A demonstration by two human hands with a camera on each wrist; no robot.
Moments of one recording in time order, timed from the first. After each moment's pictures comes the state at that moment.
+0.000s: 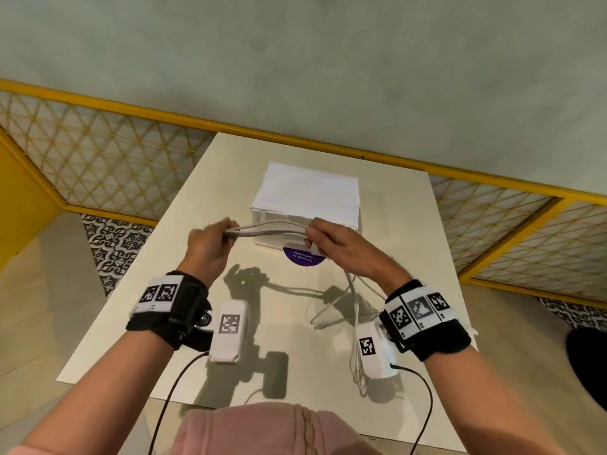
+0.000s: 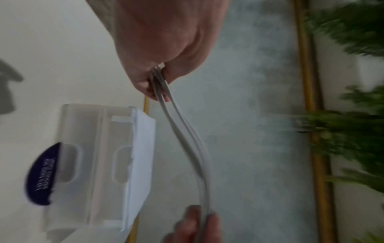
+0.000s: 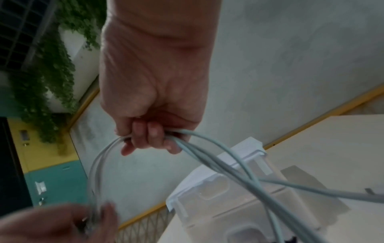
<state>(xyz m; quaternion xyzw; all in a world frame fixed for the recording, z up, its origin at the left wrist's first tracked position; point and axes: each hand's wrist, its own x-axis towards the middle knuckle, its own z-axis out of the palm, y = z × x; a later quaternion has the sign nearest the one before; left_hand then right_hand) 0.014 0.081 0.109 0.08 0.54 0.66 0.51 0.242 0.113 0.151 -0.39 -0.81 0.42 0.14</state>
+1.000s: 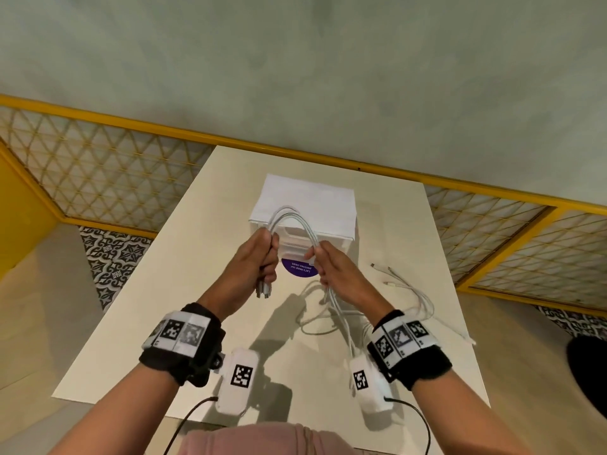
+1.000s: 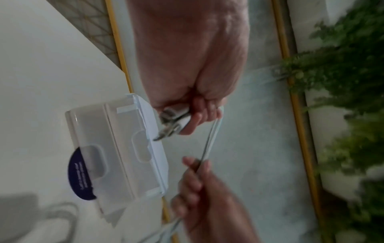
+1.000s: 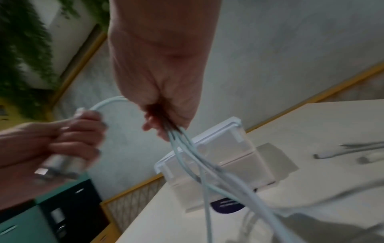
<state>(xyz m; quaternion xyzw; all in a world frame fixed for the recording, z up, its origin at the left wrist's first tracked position) 0.060 0.052 0.117 0.43 0.42 0.54 0.59 0.240 0.101 0.111 -0.46 -0.71 0.47 0.25</state>
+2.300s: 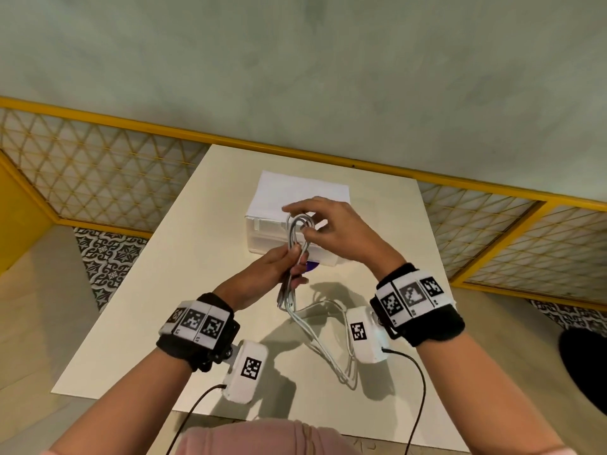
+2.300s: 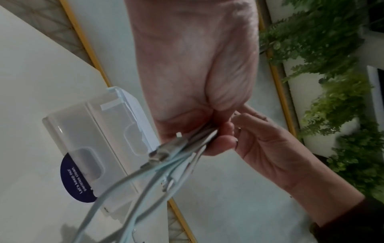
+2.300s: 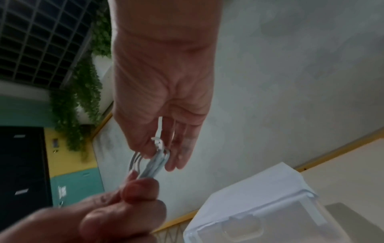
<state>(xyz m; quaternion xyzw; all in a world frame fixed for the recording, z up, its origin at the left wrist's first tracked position) 0.083 0.049 0.117 0.51 0.38 0.40 0.65 0.232 0.115 0.189 -0.38 -0.85 0.28 0.21</state>
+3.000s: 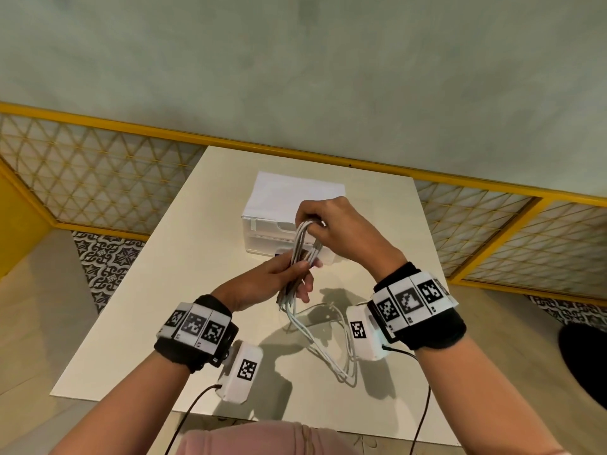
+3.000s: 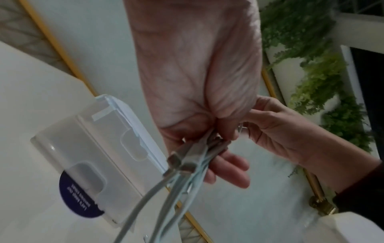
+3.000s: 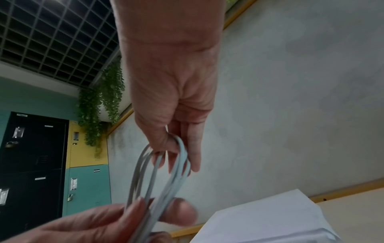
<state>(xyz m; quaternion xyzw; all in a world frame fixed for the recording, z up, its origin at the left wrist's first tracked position) 0.086 0.042 0.123 0.59 0.40 0.31 0.62 0.236 0.104 0.202 -0.40 -0.88 0.18 0.16</state>
